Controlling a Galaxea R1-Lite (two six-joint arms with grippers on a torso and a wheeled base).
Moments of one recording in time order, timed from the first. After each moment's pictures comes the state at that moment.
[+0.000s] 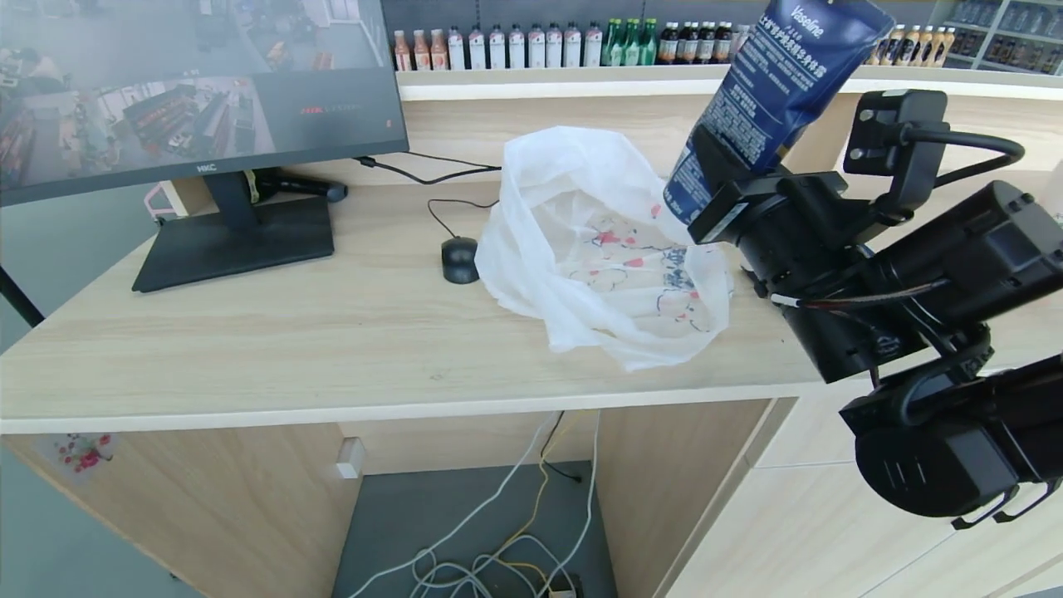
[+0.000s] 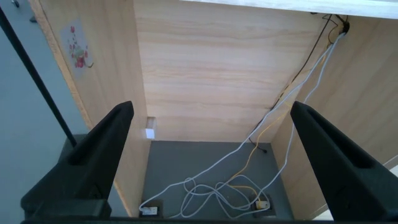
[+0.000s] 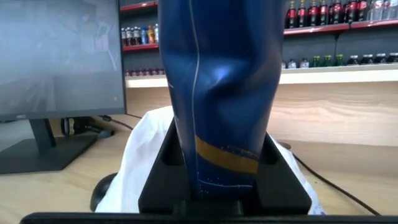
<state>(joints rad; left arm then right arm) 0.00 0.00 0.00 0.00 0.00 -0.01 0.57 1.85 -0.90 -1.57 -0.15 -0.10</state>
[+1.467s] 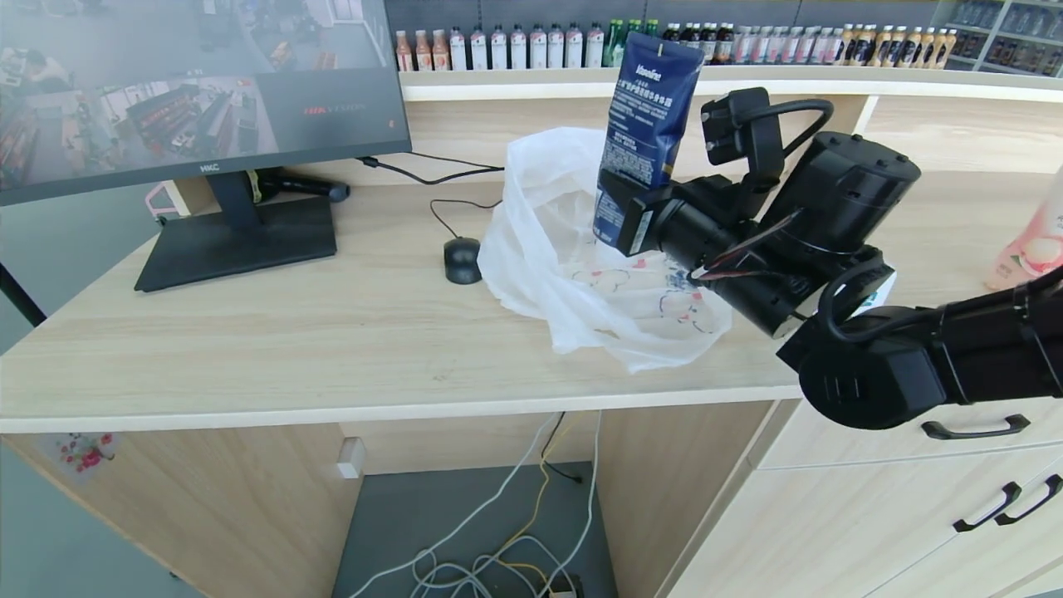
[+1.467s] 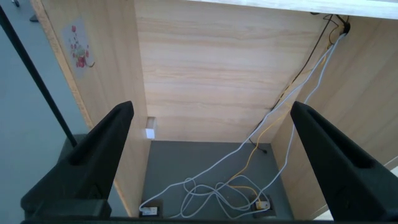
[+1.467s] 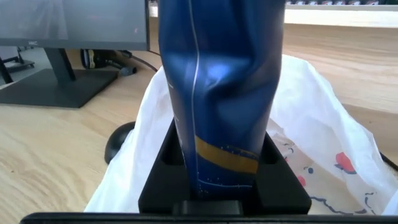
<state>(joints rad) 0.00 0.00 0.00 0.00 0.00 -0.01 0.56 1.93 -1.21 -1.05 0.00 -0.08</state>
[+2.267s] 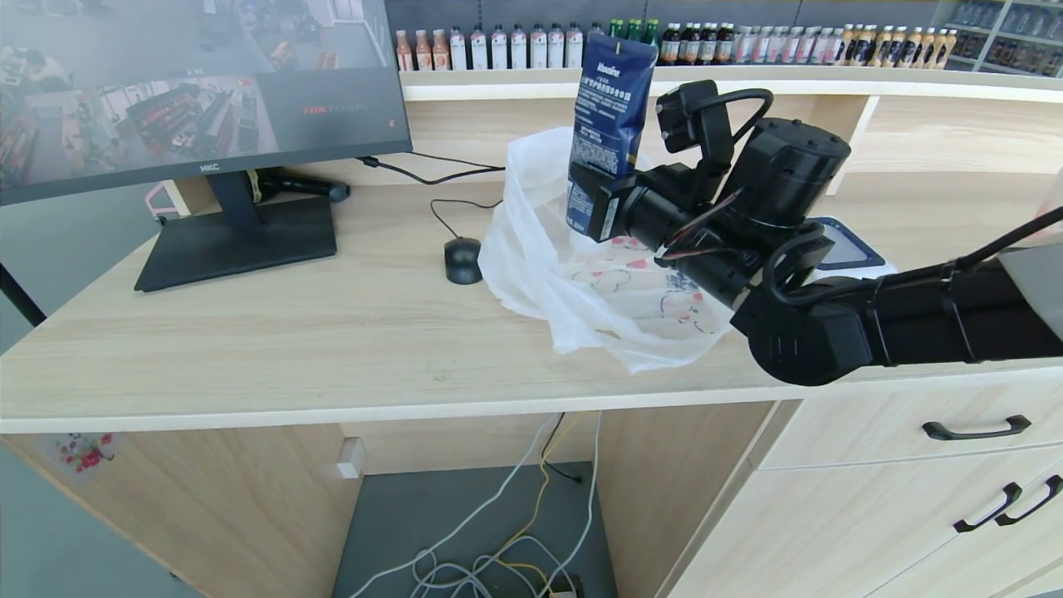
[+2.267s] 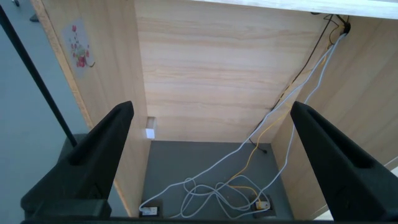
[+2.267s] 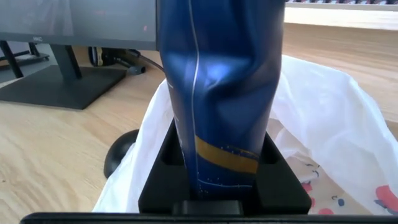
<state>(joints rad) 0.00 0.00 0.00 0.00 0.00 -0.01 0.55 2.05 -1.43 -0.92 0.06 -0.08</state>
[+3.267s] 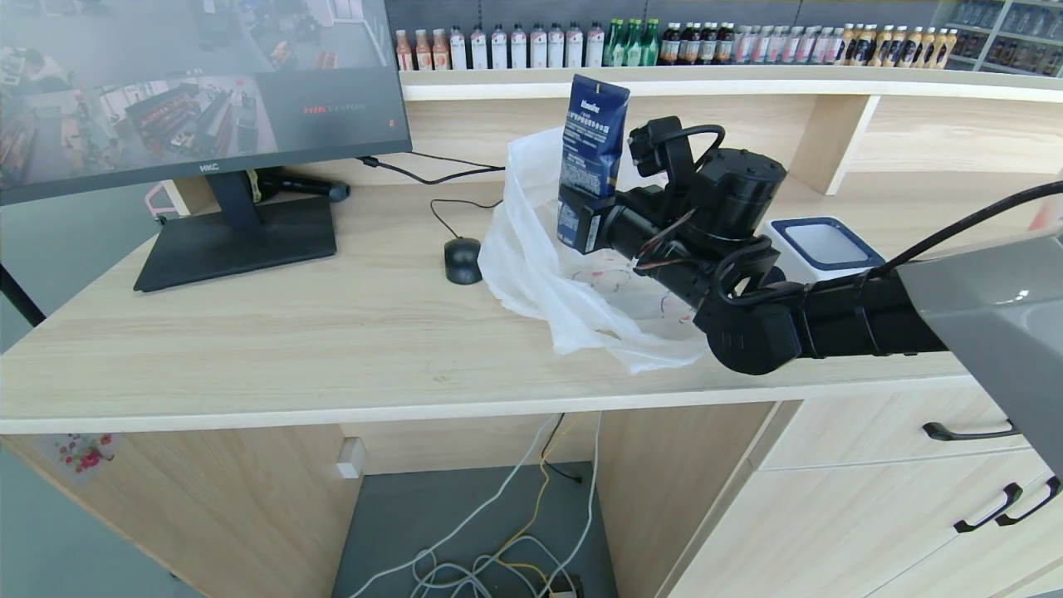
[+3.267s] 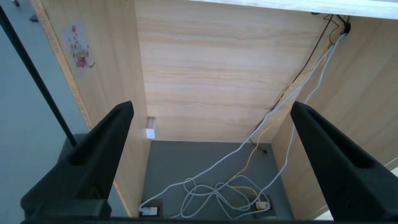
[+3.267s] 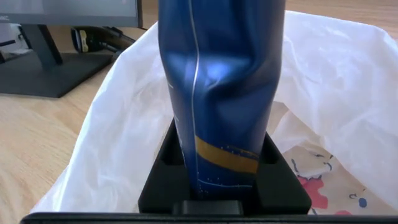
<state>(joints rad) 0.00 0.00 0.00 0.00 0.00 -0.01 0.52 2.18 -1.57 -0.89 0.09 -0.05</state>
